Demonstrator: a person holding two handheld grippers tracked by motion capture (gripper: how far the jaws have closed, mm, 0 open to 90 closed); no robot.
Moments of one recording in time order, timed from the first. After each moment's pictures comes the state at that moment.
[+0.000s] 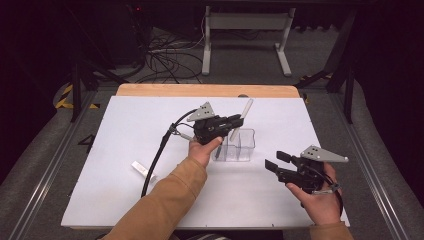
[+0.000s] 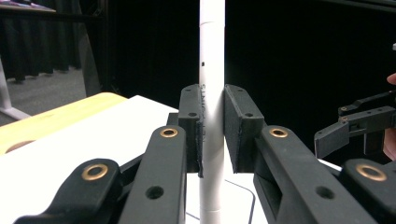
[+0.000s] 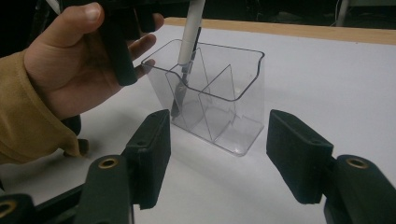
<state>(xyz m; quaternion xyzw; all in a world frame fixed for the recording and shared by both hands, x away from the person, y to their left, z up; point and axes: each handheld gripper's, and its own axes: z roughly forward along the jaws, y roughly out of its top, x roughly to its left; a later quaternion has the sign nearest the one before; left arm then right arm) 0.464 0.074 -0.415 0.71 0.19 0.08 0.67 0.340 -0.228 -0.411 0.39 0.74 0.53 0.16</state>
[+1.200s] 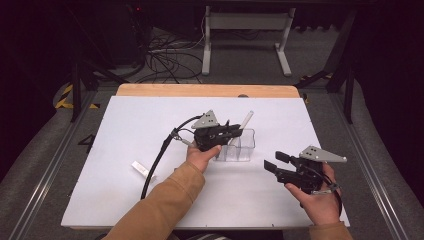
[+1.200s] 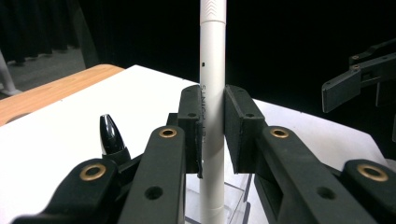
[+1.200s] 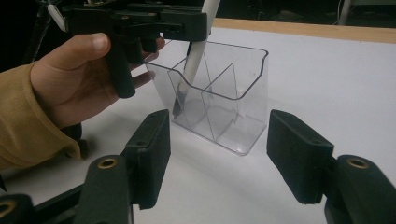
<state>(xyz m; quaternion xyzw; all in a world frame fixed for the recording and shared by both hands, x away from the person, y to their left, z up) 0.455 0.072 -0.428 0.76 0.18 0.10 0.62 0.340 -0.226 -0.412 0.39 0.74 0.53 0.16</state>
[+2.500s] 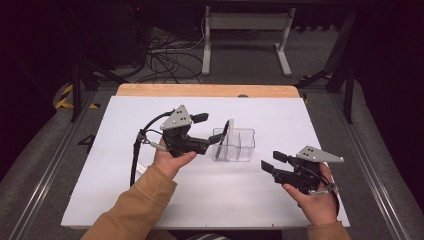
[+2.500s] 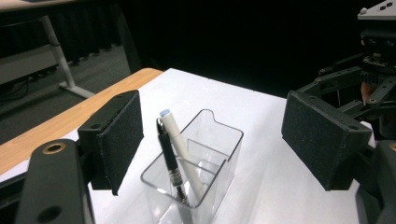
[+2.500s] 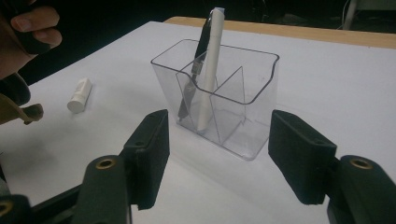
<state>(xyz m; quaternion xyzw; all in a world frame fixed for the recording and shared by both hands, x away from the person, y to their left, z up) 0.393 0.138 -0.357 0.77 0.21 0.18 0.58 0.339 -0.218 -0.412 0.37 0.74 0.53 0.16</state>
